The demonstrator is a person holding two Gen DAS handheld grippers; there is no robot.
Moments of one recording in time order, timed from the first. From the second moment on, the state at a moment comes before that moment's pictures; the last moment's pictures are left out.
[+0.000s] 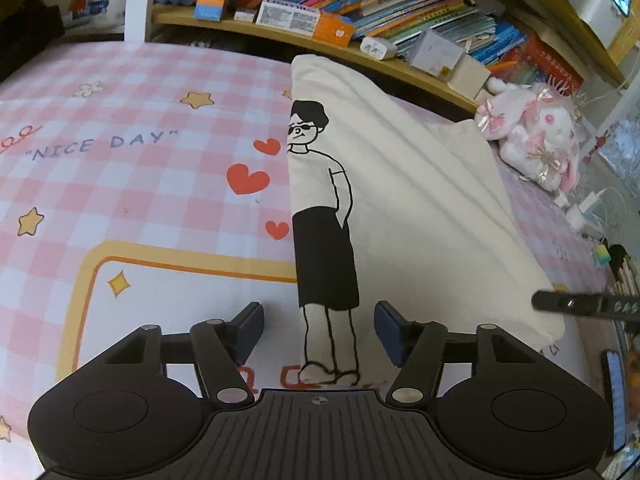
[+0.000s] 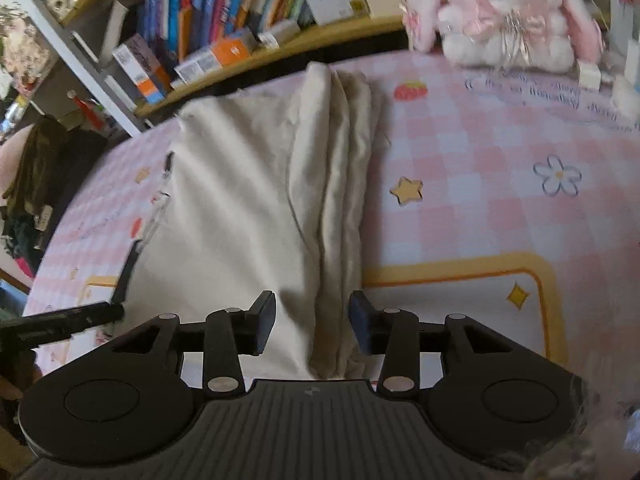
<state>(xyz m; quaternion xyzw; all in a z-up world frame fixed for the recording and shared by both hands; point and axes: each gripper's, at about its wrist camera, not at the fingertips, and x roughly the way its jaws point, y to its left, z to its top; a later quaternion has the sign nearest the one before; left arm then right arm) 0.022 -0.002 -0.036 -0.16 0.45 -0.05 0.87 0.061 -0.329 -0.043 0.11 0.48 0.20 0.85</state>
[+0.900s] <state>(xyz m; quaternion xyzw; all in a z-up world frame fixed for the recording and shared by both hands) -0.030 -0.007 0.013 -0.09 0.40 0.00 0.91 0.103 -0.319 -0.011 0.11 0.44 0.27 0.85</state>
